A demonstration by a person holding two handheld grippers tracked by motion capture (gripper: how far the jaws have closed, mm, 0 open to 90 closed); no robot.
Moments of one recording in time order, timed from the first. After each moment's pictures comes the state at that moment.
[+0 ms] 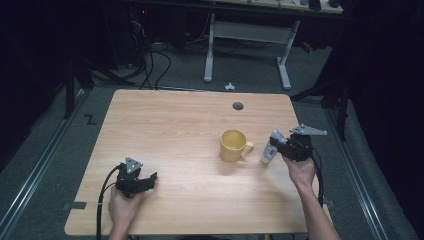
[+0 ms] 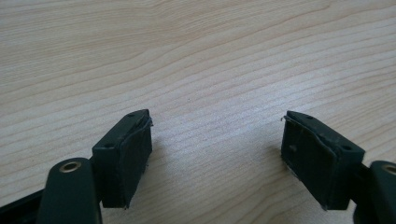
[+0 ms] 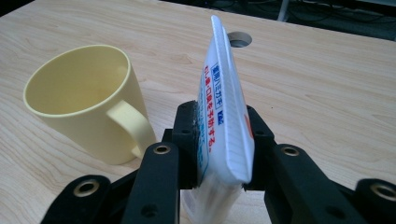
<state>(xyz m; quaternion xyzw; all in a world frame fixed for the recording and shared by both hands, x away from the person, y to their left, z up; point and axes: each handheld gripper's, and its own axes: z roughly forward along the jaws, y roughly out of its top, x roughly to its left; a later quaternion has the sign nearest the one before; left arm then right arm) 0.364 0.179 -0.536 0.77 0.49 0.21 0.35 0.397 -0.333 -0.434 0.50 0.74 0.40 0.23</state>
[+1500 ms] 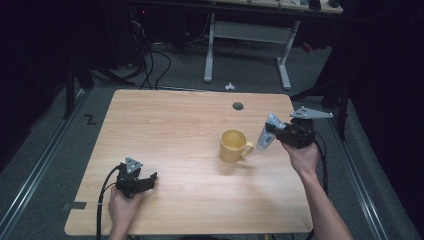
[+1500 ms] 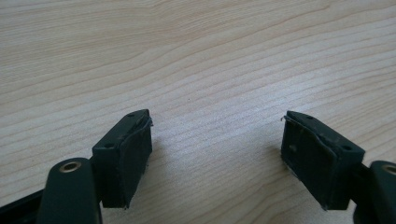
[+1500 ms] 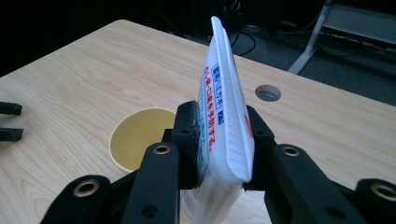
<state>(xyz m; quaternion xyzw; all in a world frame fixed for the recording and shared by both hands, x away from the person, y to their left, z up) 0.364 0.179 -0.536 0.77 0.49 0.21 0.35 0.400 -0.311 -0.366 0.43 0.76 0.44 0.22</state>
